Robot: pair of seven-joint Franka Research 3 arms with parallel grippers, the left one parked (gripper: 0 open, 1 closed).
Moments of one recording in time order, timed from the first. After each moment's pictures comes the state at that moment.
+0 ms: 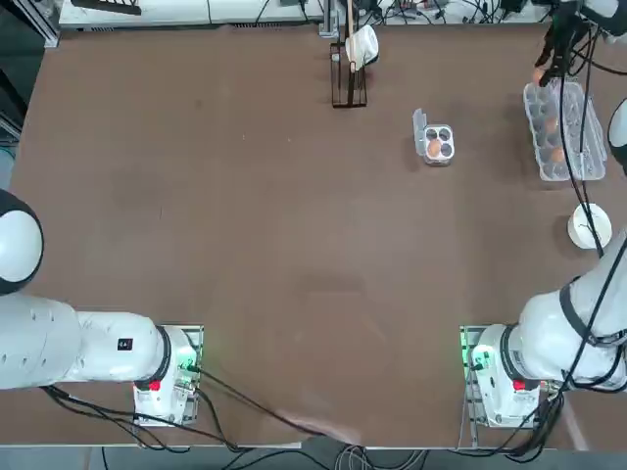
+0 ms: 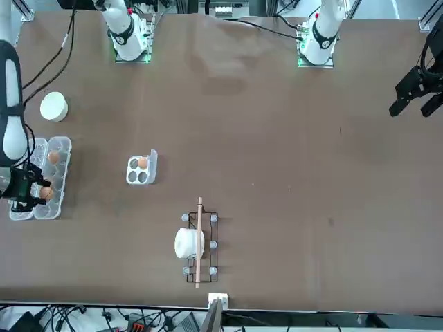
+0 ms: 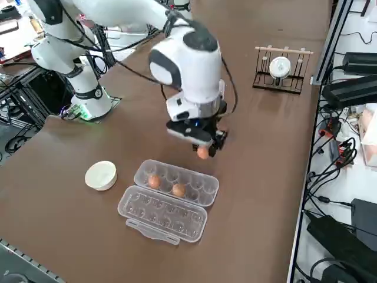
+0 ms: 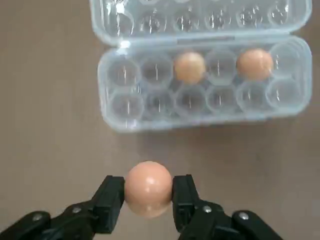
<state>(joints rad) -0.26 0.57 0.03 -1.44 -0.03 1.96 1.40</state>
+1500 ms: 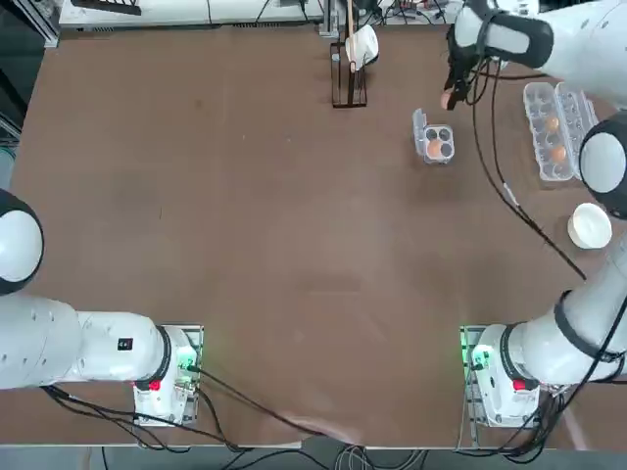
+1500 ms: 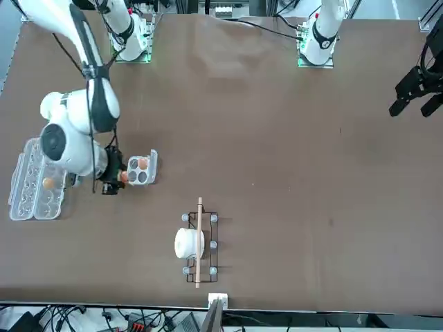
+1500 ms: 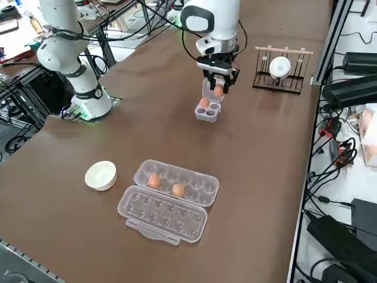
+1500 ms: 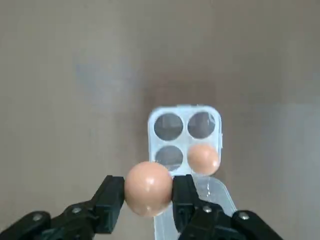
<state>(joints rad) 0.18 0.40 0.04 -1.82 0.03 2.16 1.81</state>
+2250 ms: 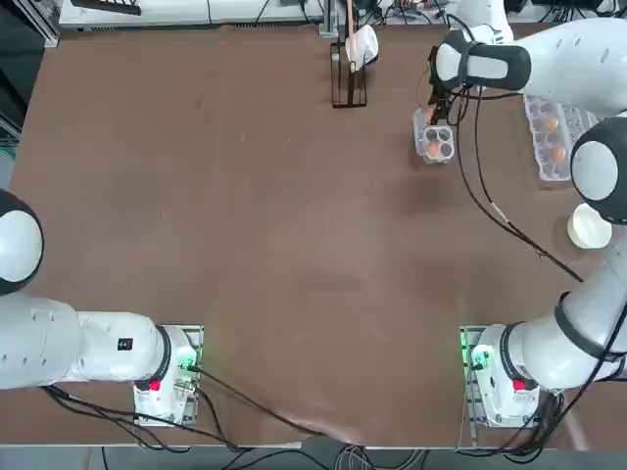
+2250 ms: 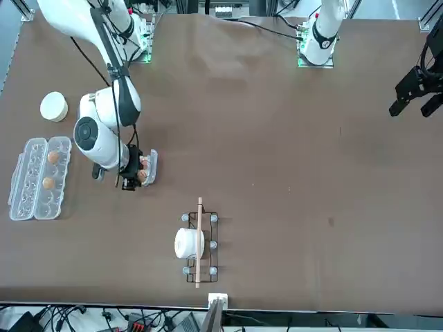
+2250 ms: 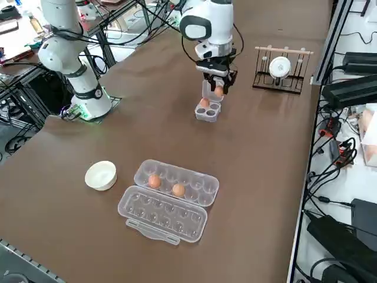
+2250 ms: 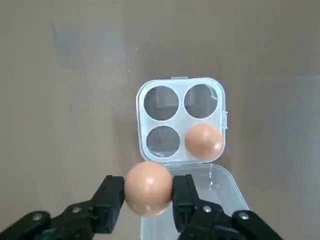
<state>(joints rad) 0.23 0.41 0.03 -1.90 0.03 2.28 1.88</state>
